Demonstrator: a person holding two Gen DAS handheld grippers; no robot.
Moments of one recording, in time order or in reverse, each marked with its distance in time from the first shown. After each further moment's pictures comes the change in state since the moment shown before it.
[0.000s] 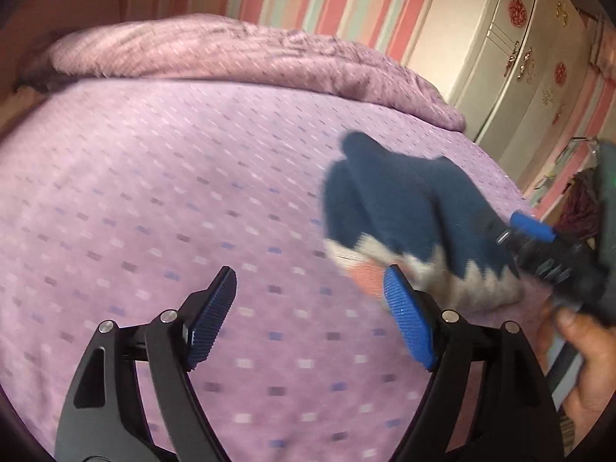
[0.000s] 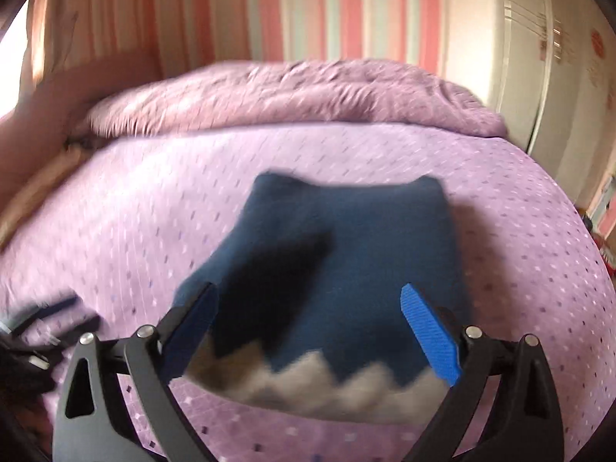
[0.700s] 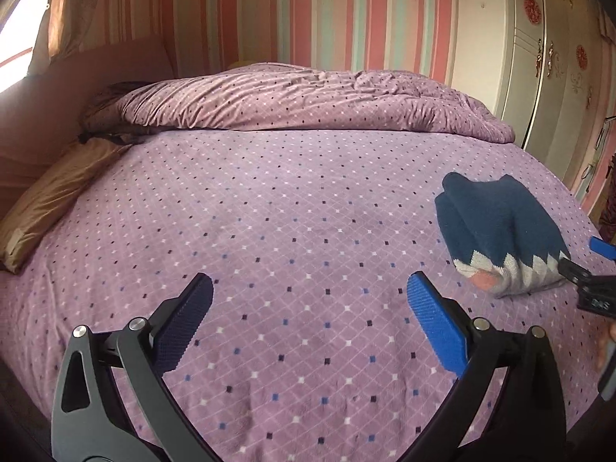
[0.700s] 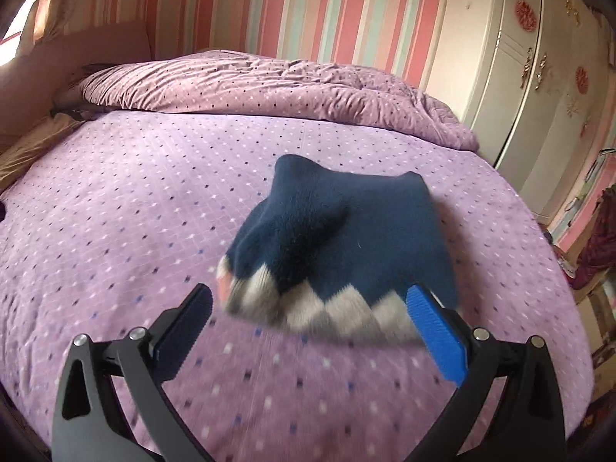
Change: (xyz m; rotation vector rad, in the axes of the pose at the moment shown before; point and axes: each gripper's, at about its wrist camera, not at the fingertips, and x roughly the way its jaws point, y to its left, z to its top) left arm -0.124 0.113 0.019 0.101 -0.090 0.233; right arm -0.076 0.071 -0.026 -0.057 0.005 -0.160
